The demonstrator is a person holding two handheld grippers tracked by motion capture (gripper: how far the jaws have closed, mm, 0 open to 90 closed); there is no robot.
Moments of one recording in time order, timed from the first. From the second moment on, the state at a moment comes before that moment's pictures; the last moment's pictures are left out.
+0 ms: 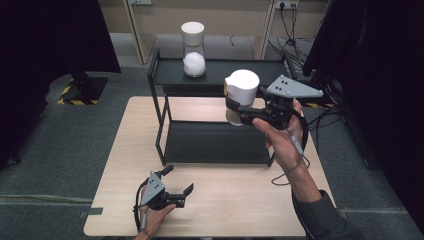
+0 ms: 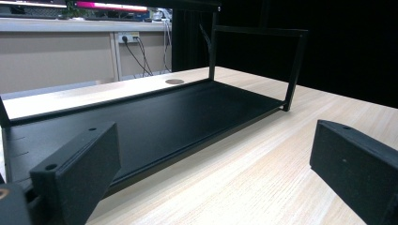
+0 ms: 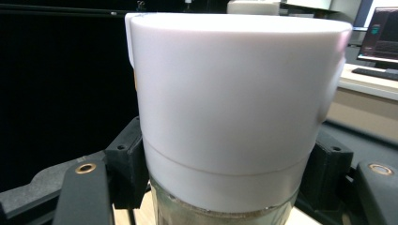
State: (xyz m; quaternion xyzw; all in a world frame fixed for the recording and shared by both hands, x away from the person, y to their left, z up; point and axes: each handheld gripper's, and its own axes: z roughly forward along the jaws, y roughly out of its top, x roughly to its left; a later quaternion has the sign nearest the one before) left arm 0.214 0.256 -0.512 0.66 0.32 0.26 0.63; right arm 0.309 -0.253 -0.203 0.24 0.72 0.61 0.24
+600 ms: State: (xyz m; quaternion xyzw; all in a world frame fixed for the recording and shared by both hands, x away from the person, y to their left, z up) left arm 0.214 0.256 -0.512 0.66 0.32 0.26 0.63; right arm 0.354 -0.228 -0.166 0.30 0.70 0.59 0.26
